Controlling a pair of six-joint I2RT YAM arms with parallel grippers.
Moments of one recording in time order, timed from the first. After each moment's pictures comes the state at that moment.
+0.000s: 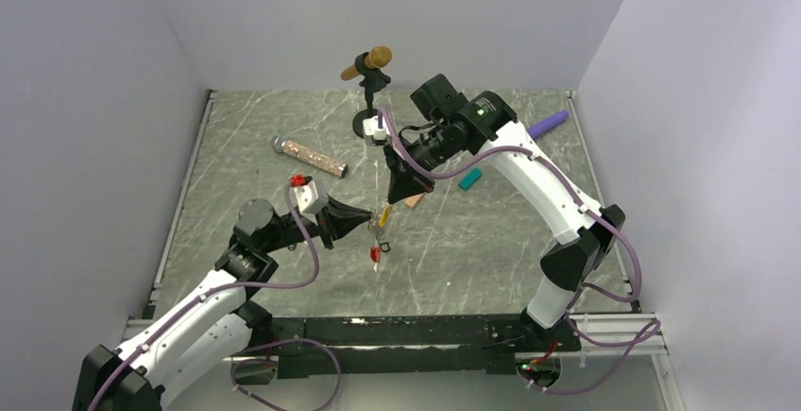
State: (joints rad) left arm -0.53 0.76 0.44 0.38 0.69 -0.10; right arm 0.71 1.71 1.95 -1.31 -0.84 -0.70
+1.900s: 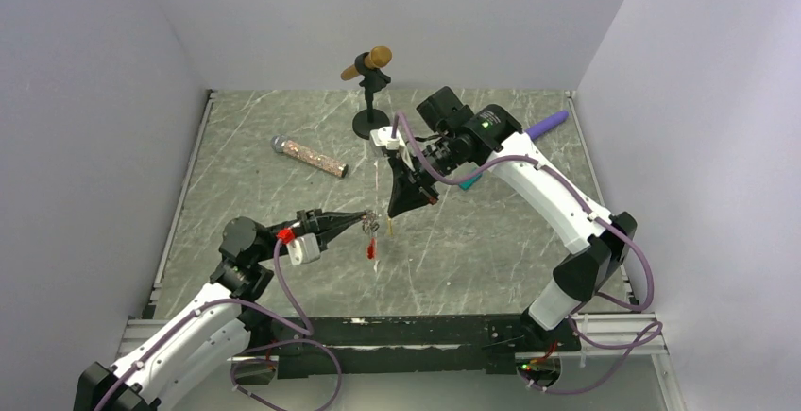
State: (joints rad) left arm -0.54 0.63 0.33 0.59 0.81 0.36; right arm 0.71 1.62 1.77 -1.23 -1.00 -0.74
